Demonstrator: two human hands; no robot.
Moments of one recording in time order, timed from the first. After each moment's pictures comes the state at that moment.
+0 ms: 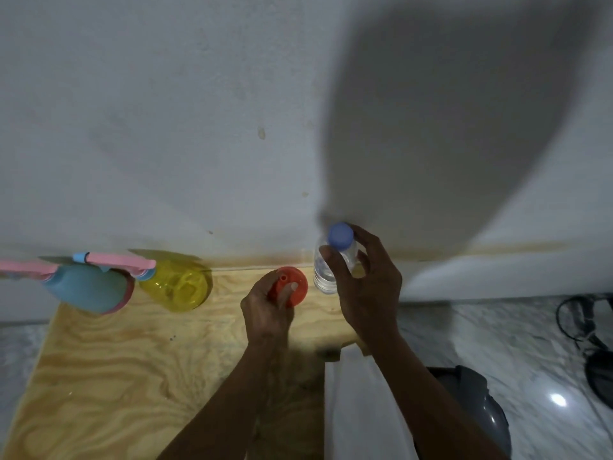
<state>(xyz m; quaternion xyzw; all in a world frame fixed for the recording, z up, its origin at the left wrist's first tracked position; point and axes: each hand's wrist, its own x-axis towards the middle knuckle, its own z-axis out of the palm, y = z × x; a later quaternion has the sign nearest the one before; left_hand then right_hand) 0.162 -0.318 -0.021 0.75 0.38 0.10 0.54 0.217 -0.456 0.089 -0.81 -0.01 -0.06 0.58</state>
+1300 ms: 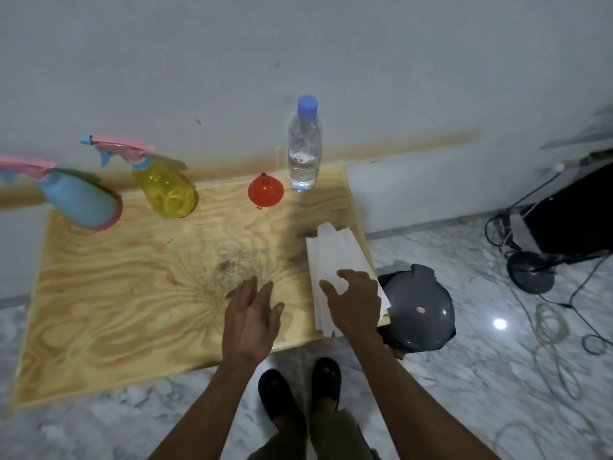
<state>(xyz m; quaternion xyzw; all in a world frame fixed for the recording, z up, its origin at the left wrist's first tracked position) -0.087 -0.330 -0.034 0.96 0.08 -0.01 0.27 -0.022 -0.521 0.014 -0.93 0.14 0.12 0.32</state>
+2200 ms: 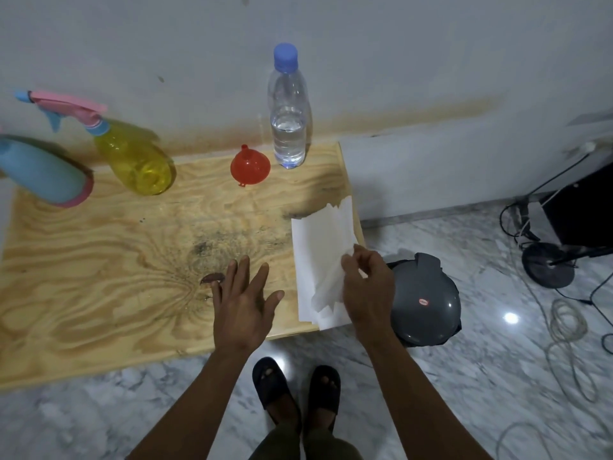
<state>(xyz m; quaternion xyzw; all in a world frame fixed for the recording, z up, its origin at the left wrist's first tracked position) -0.080 -0.364 -0.070 0.97 0.12 -0.03 0.23 -0.014 -0.554 0.013 -0.76 0.25 0.03 0.59</state>
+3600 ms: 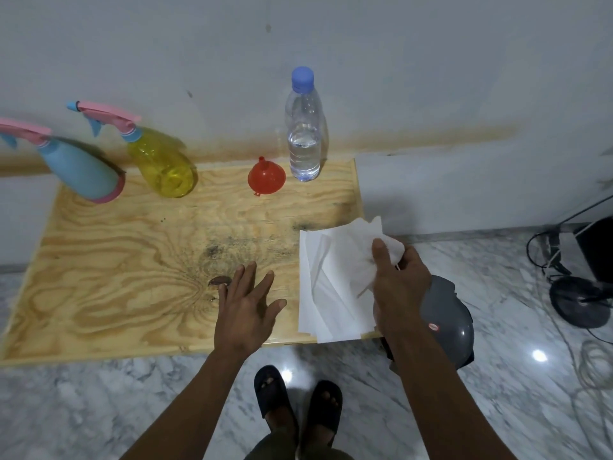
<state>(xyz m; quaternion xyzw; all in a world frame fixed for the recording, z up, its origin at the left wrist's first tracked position) -0.077 -0.366 -0.063 0.96 0.13 -0.04 0.25 0.028 -0.584 0.035 -0.64 0.28 0.00 0.72</state>
